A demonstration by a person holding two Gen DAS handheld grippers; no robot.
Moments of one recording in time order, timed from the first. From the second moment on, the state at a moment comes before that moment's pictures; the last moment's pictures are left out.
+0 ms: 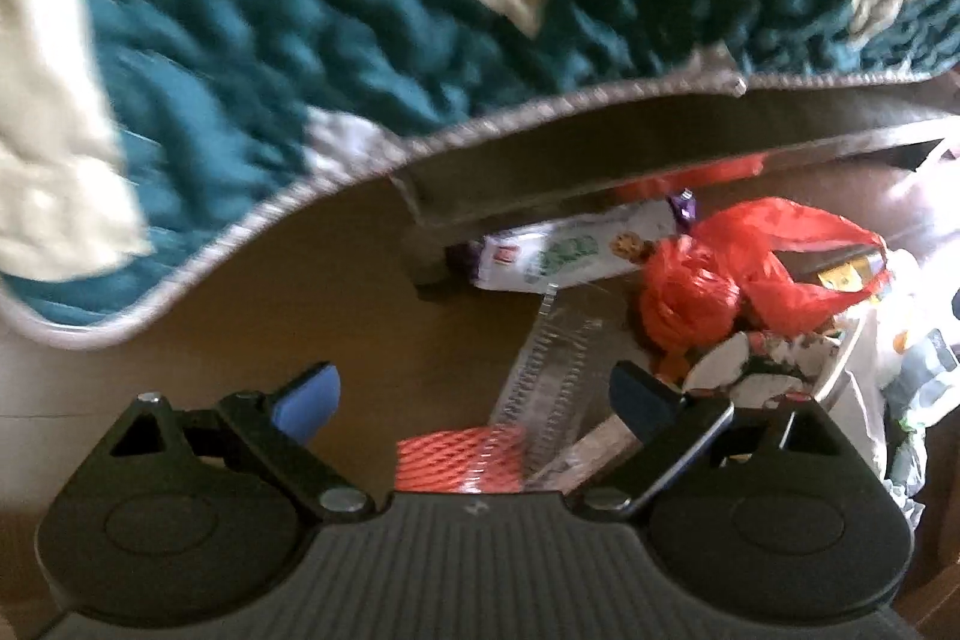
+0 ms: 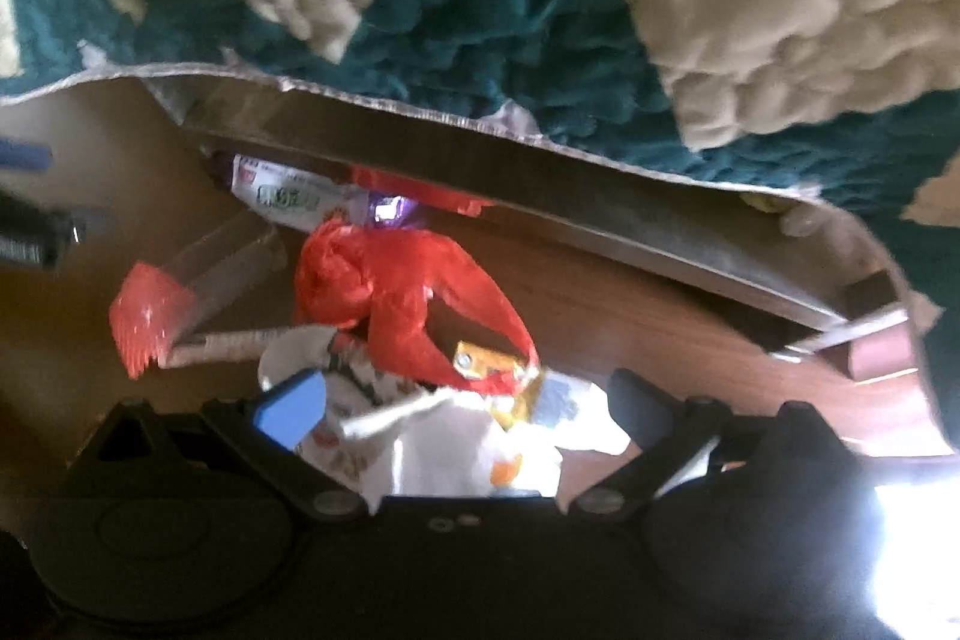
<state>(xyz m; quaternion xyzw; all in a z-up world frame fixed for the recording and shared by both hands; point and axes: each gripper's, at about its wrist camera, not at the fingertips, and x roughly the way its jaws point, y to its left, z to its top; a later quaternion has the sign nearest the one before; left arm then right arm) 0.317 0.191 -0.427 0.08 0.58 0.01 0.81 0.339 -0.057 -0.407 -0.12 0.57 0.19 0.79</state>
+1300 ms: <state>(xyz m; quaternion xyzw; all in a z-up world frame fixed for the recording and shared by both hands) 0.329 0.165 -0.573 0.17 0.63 -0.02 0.76 0.297 -0.009 -0.544 -0.17 0.63 0.21 0.72</state>
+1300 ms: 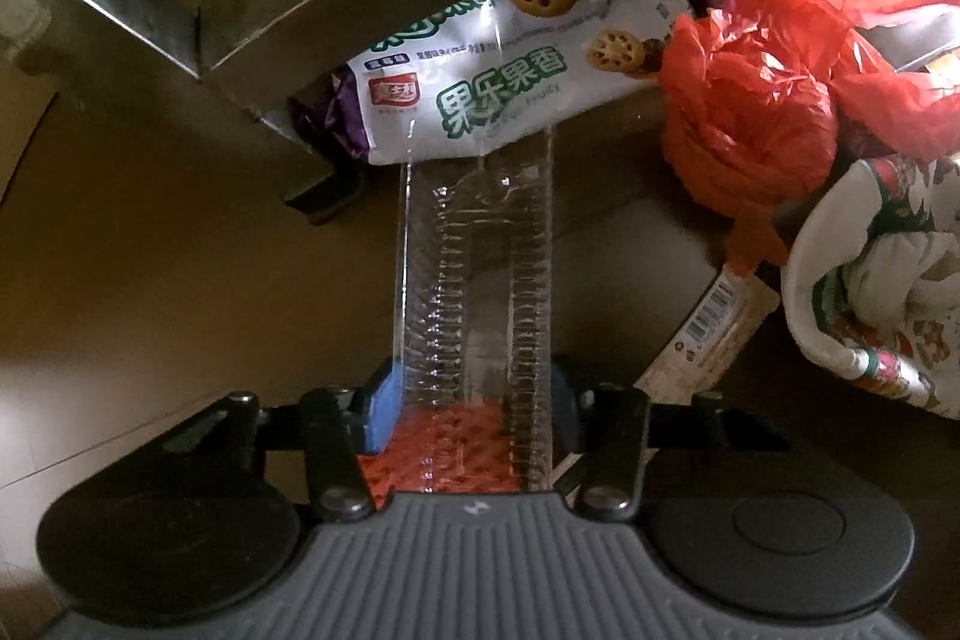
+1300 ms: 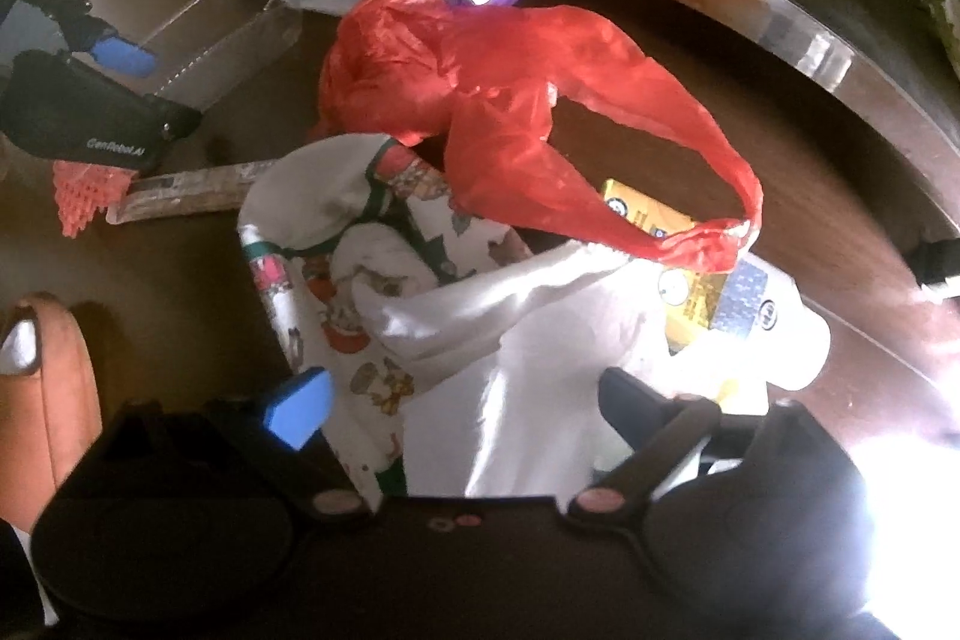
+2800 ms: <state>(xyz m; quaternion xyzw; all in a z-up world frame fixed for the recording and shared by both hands) 0.290 0.097 -0.217 0.14 0.49 -0.09 0.86 0.250 -0.090 -0.199 -0.13 0.52 0.20 0.82</state>
